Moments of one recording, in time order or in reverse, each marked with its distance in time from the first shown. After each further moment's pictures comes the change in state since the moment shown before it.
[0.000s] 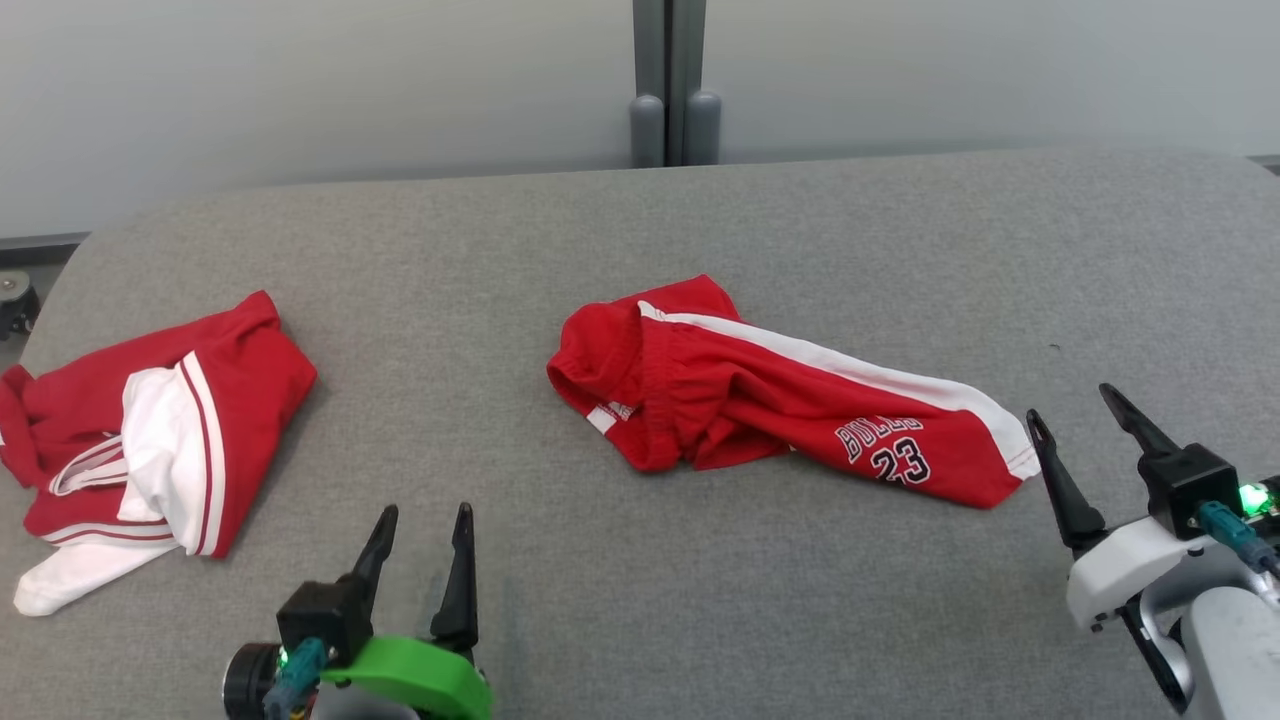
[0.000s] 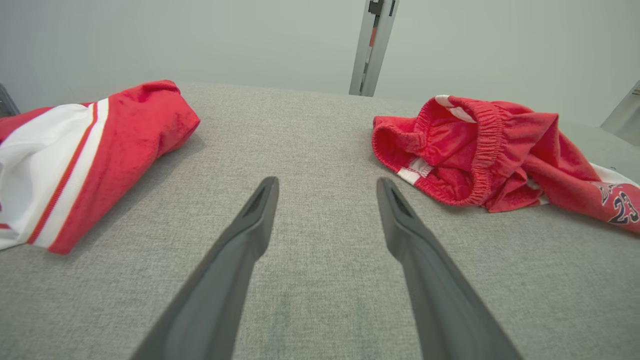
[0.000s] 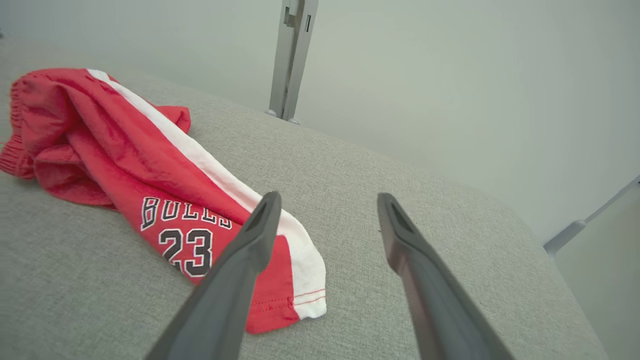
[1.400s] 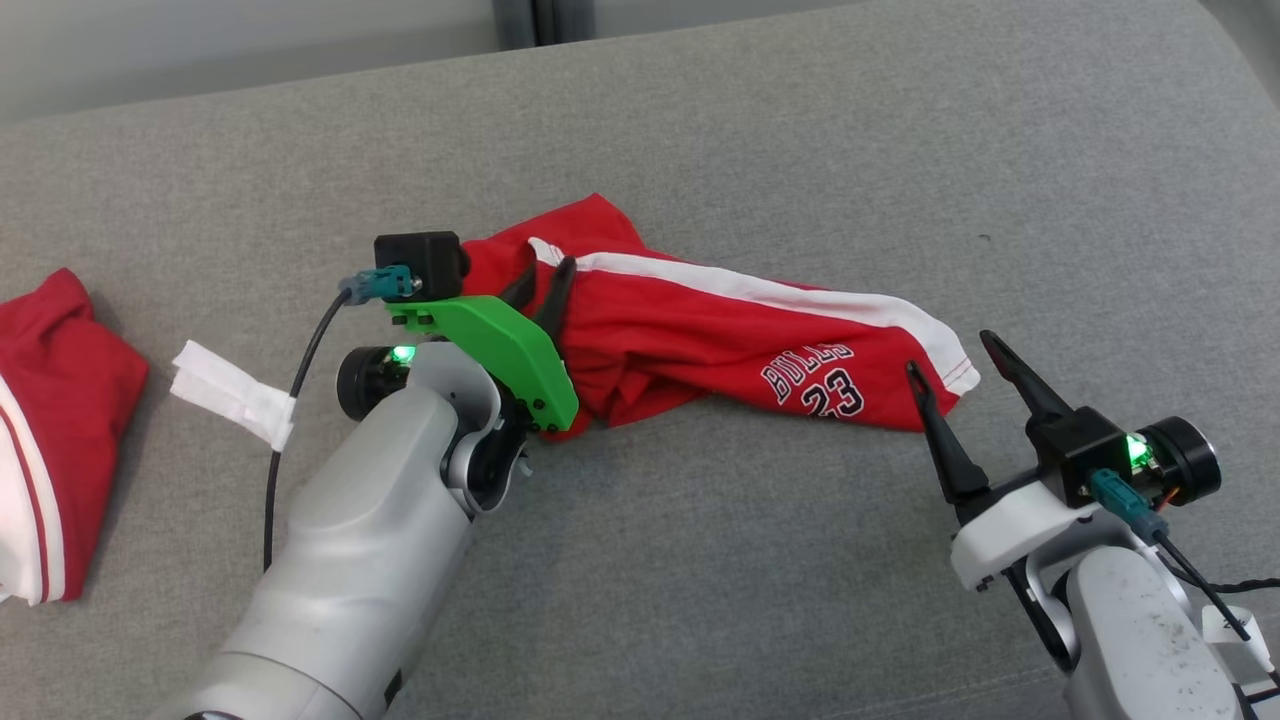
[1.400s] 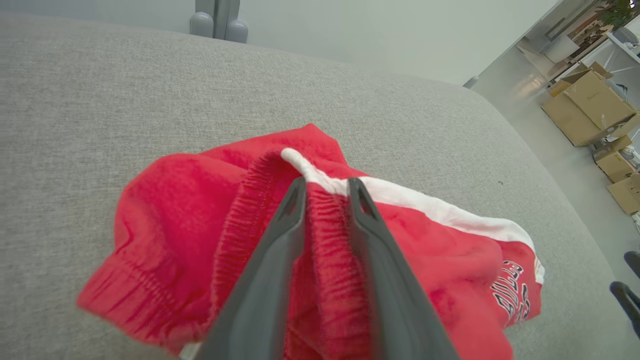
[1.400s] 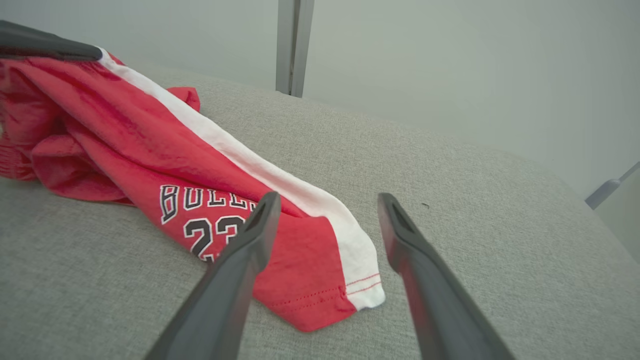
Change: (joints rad) left arm -0.767 -0.001 -0.494 0.521 -0.672 -0.016 0.224; right arm -0.065 0.179 0.042 -0.079 -0.064 0.000 -0.001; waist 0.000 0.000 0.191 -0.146
